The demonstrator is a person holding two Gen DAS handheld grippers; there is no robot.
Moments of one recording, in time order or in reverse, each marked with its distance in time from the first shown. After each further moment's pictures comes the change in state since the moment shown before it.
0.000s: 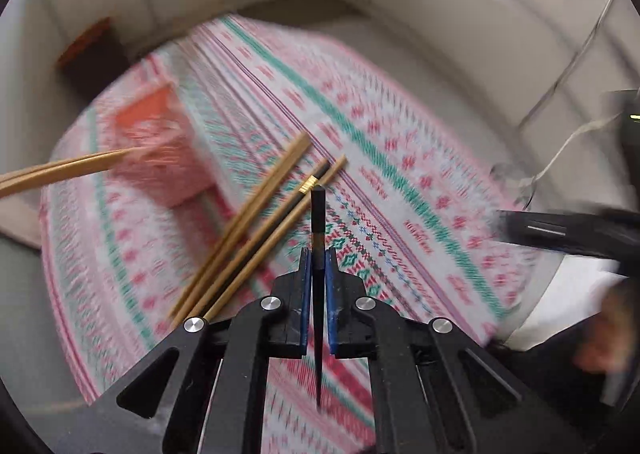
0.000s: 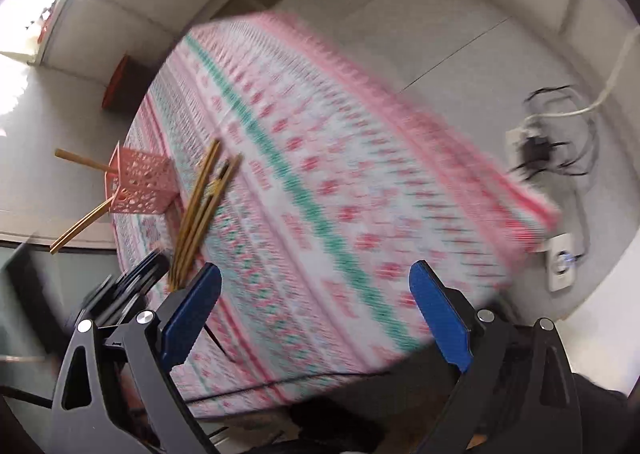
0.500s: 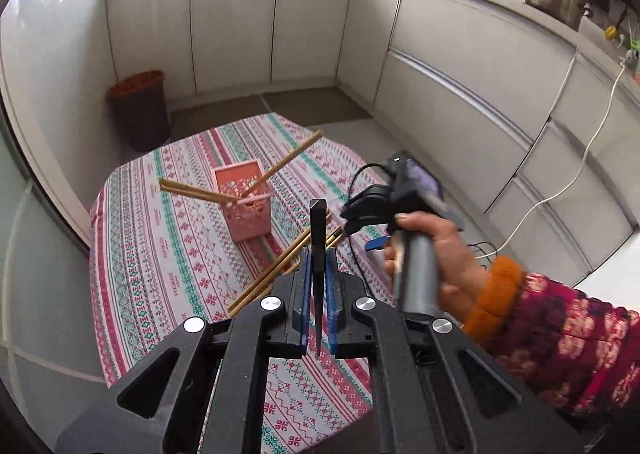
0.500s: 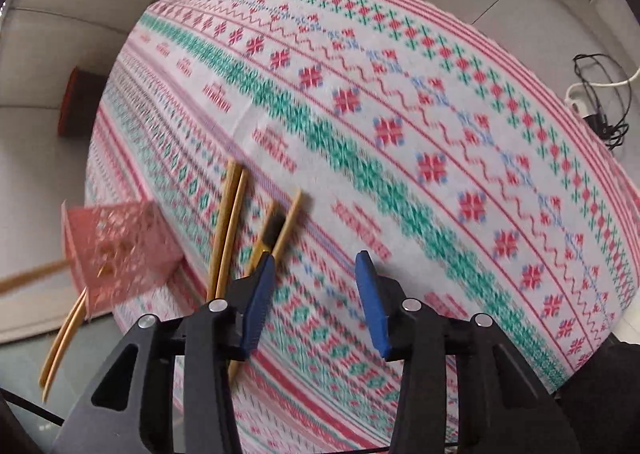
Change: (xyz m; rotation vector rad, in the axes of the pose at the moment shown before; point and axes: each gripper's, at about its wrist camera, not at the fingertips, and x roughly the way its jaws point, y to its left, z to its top) left arm -0.144 0.050 -0.031 -0.080 -0.314 -0.044; right arm 0.099 0.072 0.056 0.154 0.017 -0.136
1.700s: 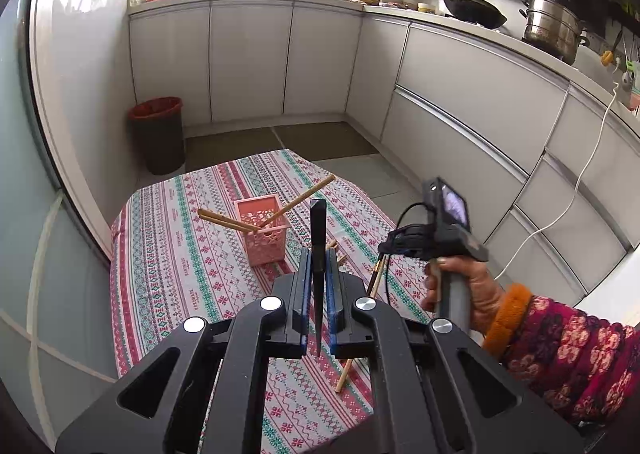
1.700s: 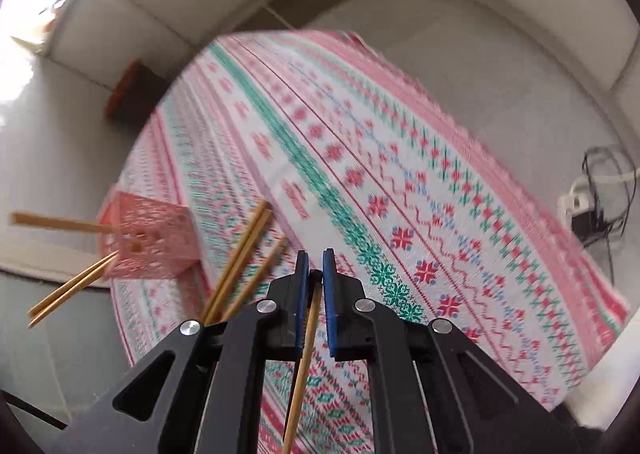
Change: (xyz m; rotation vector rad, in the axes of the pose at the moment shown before) left arm -0.045 0.008 0.002 -0.031 -0.115 0.032; right arm -0.050 0.005 -0.003 -0.318 -0.225 0.122
